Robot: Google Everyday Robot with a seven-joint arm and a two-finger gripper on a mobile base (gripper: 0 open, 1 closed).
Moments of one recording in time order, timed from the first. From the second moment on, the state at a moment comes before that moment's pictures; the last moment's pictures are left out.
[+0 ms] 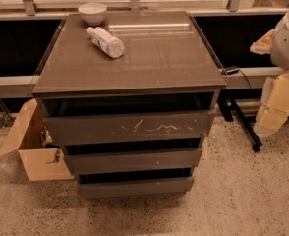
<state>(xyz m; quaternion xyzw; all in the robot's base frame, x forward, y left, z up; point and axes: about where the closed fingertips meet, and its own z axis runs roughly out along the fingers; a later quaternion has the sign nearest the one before) 0.438 -0.217 0.977 -0.60 0.78 -0.04 0.16</state>
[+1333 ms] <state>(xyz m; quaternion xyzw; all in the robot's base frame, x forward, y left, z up) 0.463 -0.152 0.834 -0.69 0.70 0.08 0.16</state>
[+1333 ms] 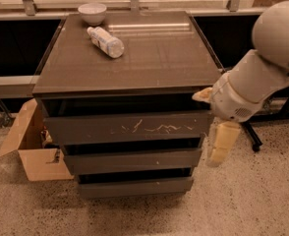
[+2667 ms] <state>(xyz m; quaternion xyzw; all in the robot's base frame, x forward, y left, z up) 0.514 -0.125 0.727 -0.69 0.69 0.12 0.18</state>
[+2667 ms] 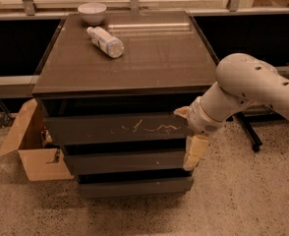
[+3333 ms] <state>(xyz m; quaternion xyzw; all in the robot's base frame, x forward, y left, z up) 0.585 -0.118 0.699 -0.73 0.64 0.10 0.21</state>
